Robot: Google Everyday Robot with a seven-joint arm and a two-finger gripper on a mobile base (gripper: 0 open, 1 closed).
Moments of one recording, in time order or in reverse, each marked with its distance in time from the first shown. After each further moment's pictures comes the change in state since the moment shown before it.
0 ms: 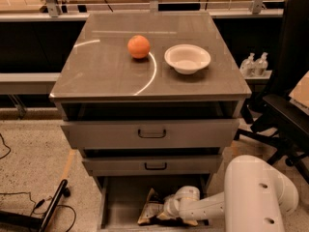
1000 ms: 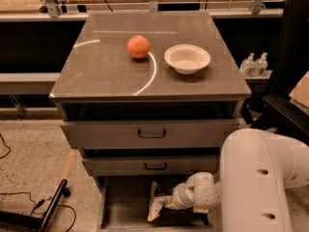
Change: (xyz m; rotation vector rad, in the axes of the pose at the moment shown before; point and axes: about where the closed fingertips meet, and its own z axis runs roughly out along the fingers) arm -0.026 -0.021 -0.107 -0.032 -0.047 -0.127
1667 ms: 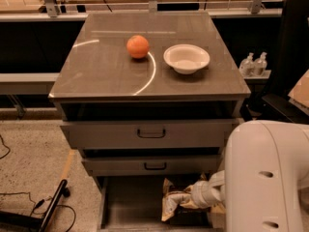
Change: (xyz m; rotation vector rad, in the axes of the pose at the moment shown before) arm 0.022 -0.002 -0.091 -0.022 -0.088 -0.005
